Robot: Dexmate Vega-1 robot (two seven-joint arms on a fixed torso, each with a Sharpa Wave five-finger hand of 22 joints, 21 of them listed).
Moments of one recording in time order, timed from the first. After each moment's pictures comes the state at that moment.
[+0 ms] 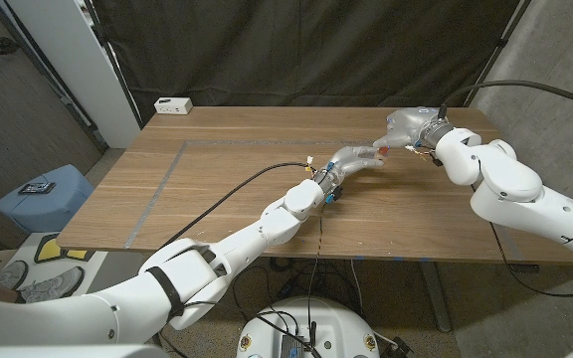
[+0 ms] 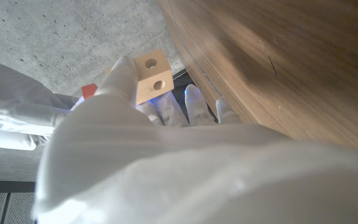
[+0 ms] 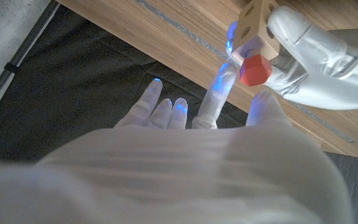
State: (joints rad) left arm 0.51 0.01 0.82 -0.83 -0.19 -0.44 0.02; left_hand 1.01 0.05 0.34 -0.17 0.18 0.85 -0.17 0.23 0.19 0.83 -0.22 0.22 0.45 0.44 -0.05 0.20 0.18 0.11 0.15 0.20 0.18; right arm -0.83 -1.11 -0.54 -2.24 -0.67 -0.65 0.26; right_hand 0.64 -0.06 0.23 -0.06 0.19 0.93 -0.09 0.82 0.25 0.31 -0.03 0.28 0.22 0.24 -0.04 0.25 0.21 0.51 0.00 0.22 0.17
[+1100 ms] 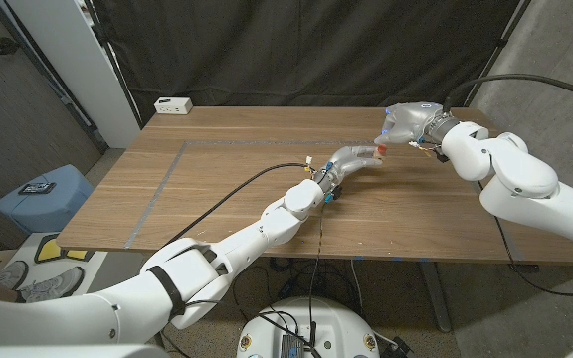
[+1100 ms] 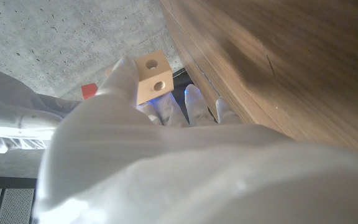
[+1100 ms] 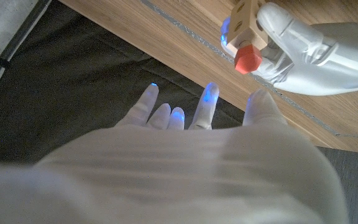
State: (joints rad) left arm 0.51 0.00 0.81 -0.81 -0.21 -0.44 0.01; left_hand 1.02 0.06 0.33 -0.16 0.18 0.84 -0.19 0.21 0.19 0.82 -0.22 0.21 0.45 0.44 -0.05 0.20 0.18 0.11 0.15 0.20 0.18; right arm -0.87 -1.15 -0.45 -2.29 -0.62 -0.61 0.31; right_hand 0.68 -0.03 0.24 -0.13 0.18 0.57 -0.12 0.57 0.19 0.15 -0.03 0.20 0.22 0.14 -0.02 0.19 0.19 0.40 0.06 0.18 0.17
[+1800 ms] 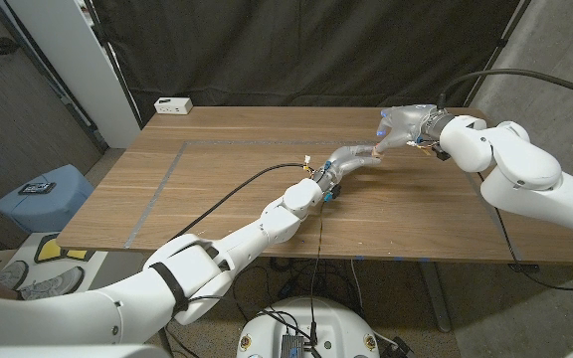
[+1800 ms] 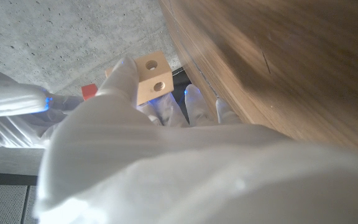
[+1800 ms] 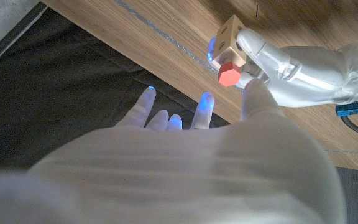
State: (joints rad) left arm 0.49 -0.02 0.80 -0.76 -0.23 -0.45 -0.01; left_hand 1.01 0.06 0.33 -0.16 0.18 0.84 -0.19 0.21 0.19 0.82 -0.22 0.21 0.45 0.44 -0.04 0.20 0.18 0.11 0.15 0.20 0.18; right arm -0.79 -1.16 -0.50 -2.30 -0.65 -0.60 0.46; right_hand 0.76 -0.05 0.27 -0.17 0.18 0.46 -0.15 0.49 0.19 0.06 -0.03 0.19 0.22 0.08 0.00 0.18 0.19 0.35 0.08 0.18 0.17
